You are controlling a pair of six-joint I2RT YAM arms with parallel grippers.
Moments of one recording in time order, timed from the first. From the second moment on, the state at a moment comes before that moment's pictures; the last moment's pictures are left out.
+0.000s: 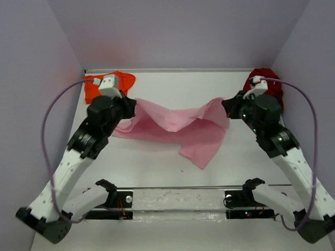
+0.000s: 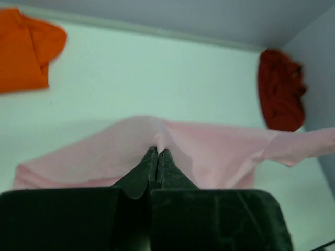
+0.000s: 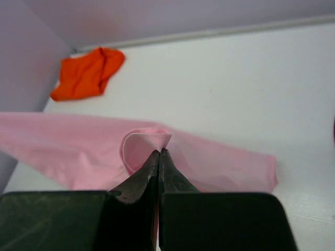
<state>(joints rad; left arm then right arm) -0.49 0.97 1.10 -0.44 -0.18 -0.45 0.43 0.95 1.06 -0.39 0.08 0.41</state>
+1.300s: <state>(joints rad) -0.32 0.84 1.41 -0.48 -0.15 -0.41 0.43 1.30 1.92 -0.72 0.23 0.23</state>
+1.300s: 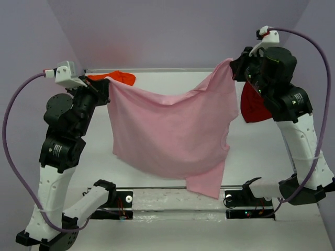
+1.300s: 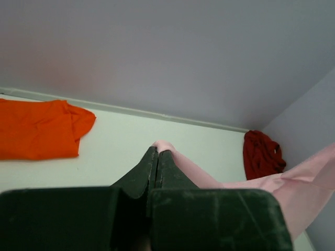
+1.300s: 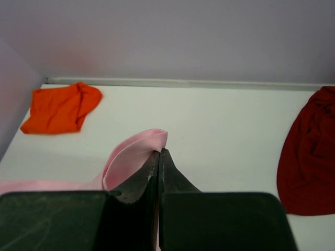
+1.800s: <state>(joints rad) -0.32 0.70 1.44 -0.49 -0.19 -0.33 0.43 1.09 1.89 -0.67 0.19 0.21</state>
